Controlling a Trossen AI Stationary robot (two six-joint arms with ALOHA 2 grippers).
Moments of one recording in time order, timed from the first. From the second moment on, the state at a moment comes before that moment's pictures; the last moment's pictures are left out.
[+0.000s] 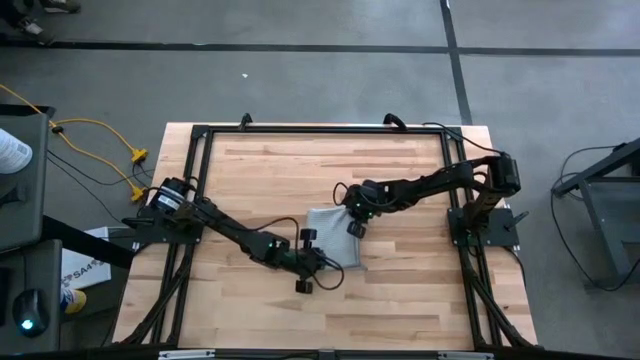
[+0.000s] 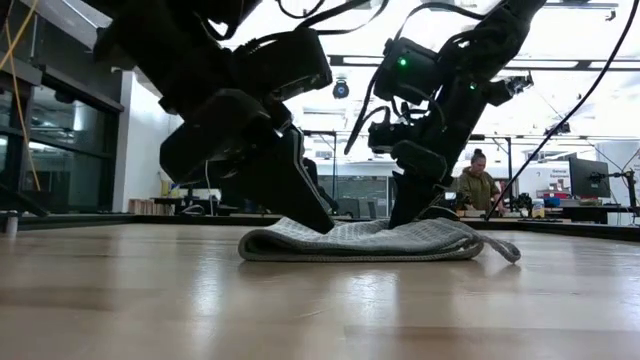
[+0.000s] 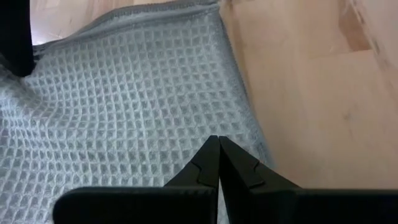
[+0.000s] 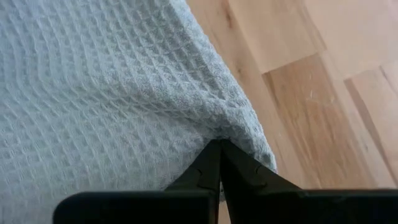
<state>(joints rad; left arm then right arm) -0.38 1.90 1.05 0.06 -0.35 -0.13 -0.10 1.74 0.86 -0.17 0.07 0.28</state>
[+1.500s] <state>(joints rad) -0.26 1.89 1.05 -0.15 -0.56 -0.03 0.02 1.58 0.87 -0.24 0.03 0.42</state>
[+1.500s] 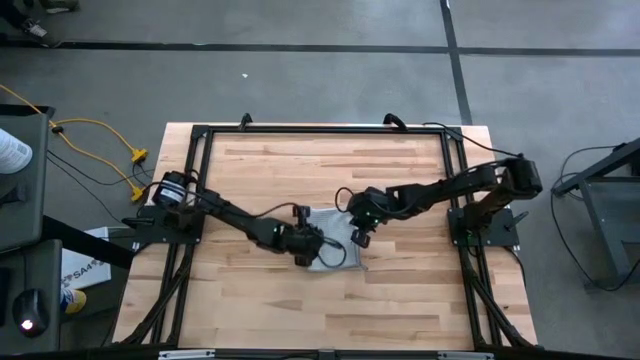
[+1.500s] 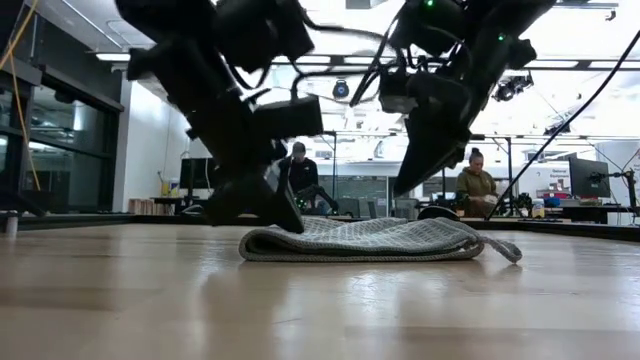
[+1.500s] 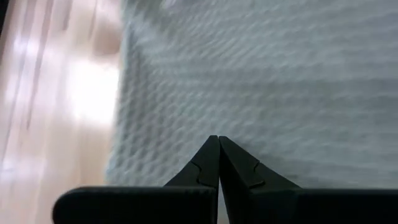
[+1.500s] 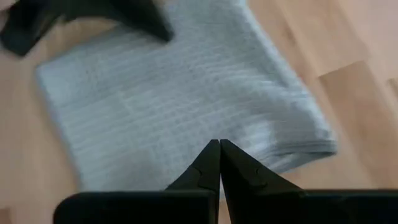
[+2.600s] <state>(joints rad) -0.05 1.83 1.03 -0.21 -0.36 0.00 0.29 1.58 0.87 -0.22 0.12 0.64</state>
